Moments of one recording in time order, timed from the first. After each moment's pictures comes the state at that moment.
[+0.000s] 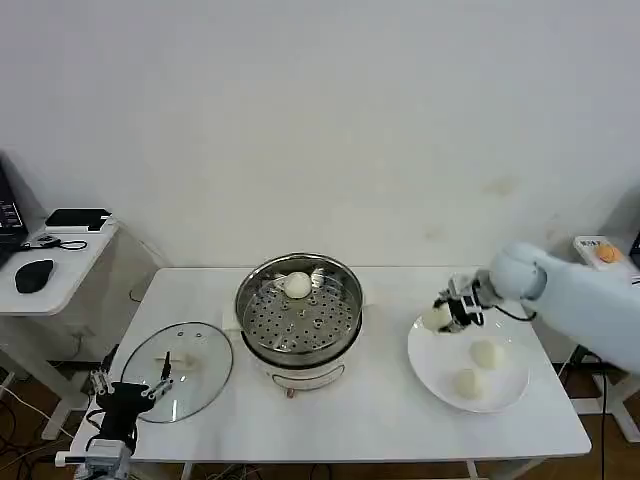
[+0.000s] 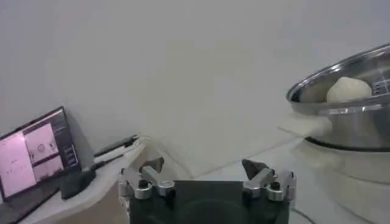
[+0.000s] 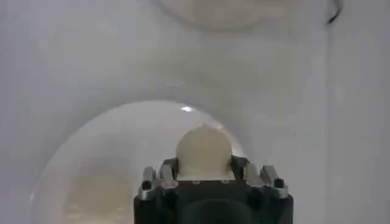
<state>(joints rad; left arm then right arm) 1.68 -1.24 -0.72 -2.10 0.04 0.07 -0.12 0.34 0.65 -1.10 1.42 0.19 -0.28 -0.88</state>
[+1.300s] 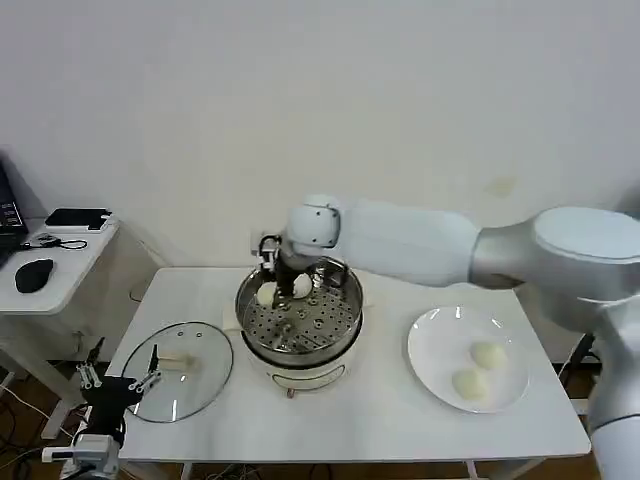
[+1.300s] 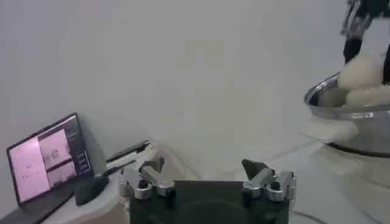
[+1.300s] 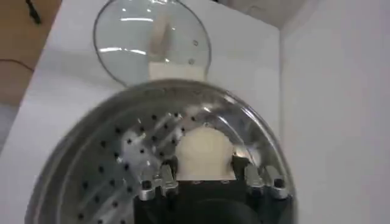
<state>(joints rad) 1.67 -1.22 -0.77 -2.09 0.03 0.06 -0.12 0.49 1.42 -1.29 1.19 0.68 -0.63 -0.69</state>
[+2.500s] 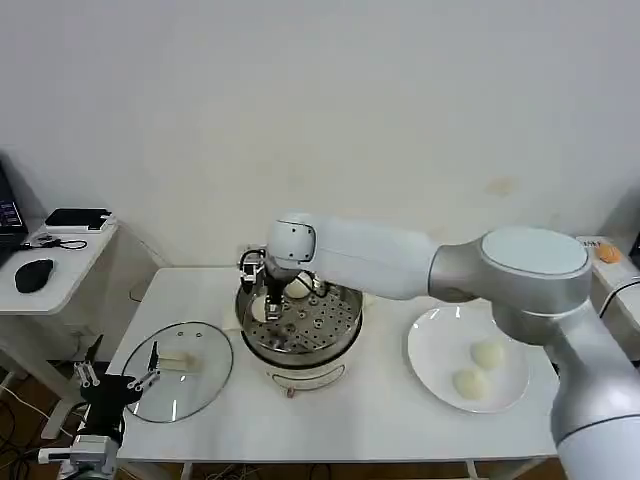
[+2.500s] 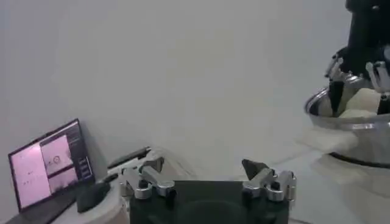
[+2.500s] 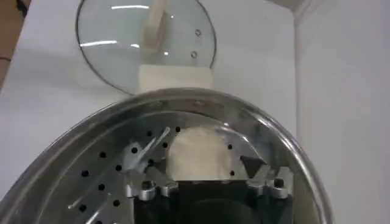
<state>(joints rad) 1.68 -1.23 -0.77 -2.12 0.03 0.06 -0.12 0.48 1.44 -1.29 1.13 0.61 -0.62 -0.71</state>
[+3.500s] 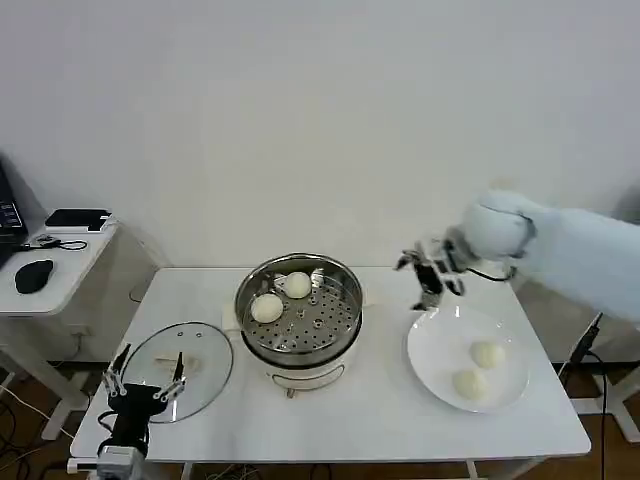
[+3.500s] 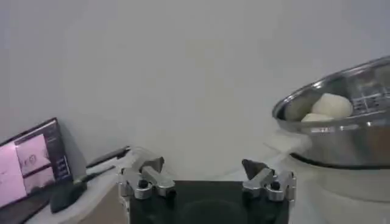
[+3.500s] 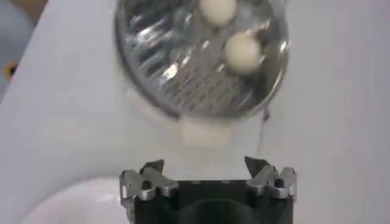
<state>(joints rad) 1.71 -1.28 -0.68 -2.14 0.10 0.06 -0.12 0.44 0.53 -1.15 1.65 0.14 -0.25 -0.93</state>
